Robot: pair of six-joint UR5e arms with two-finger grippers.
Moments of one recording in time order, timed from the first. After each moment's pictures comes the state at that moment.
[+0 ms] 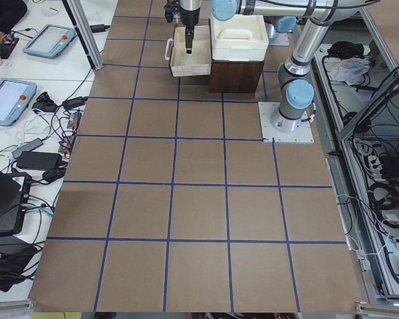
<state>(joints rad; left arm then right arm) -1.57 -1.54 -1.60 -1.55 1.55 0.03 1.85 -1.38 1.58 -1.93 -1.63 -1.26</state>
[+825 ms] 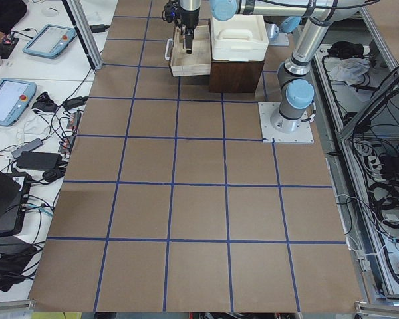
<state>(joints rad) -1.57 -1.54 -1.60 -1.55 1.55 0.03 1.96 -1.29 1.59 -1.95 -1.63 -1.08</state>
